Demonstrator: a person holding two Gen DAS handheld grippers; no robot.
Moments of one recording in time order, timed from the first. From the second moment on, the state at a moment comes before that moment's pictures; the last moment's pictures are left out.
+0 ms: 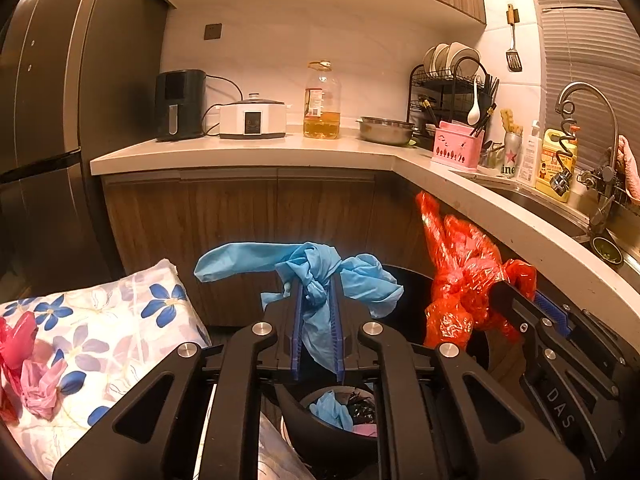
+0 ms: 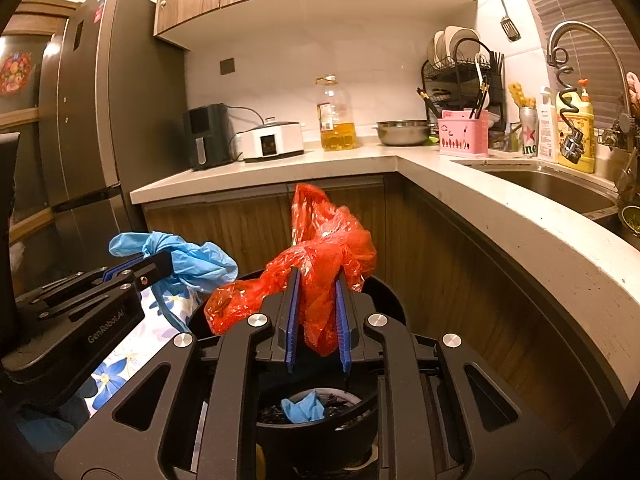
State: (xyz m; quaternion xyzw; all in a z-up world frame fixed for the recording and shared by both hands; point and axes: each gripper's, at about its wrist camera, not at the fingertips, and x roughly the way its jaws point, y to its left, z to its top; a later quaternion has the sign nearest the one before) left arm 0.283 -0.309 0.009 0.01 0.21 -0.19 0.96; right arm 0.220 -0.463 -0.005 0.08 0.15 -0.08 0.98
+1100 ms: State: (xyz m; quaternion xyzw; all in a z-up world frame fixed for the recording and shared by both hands) left arm 0.210 -0.228 0.004 0.02 0.18 -0.09 0.98; right arm 0.161 -0.439 -0.016 0.08 0.17 -0.11 0.98
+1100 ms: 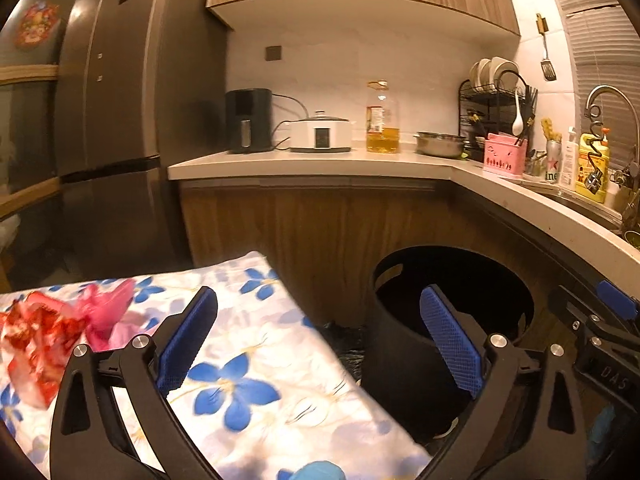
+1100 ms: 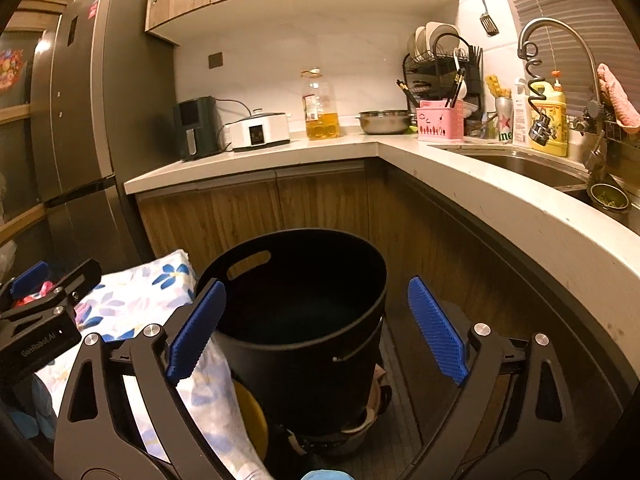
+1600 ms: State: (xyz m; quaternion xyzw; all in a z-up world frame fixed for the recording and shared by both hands) left arm 0.156 -0.134 -0.012 0.00 0.18 0.02 0.98; right arm 0.121 -0.375 -0.021 0.08 0.16 -0.08 0.98
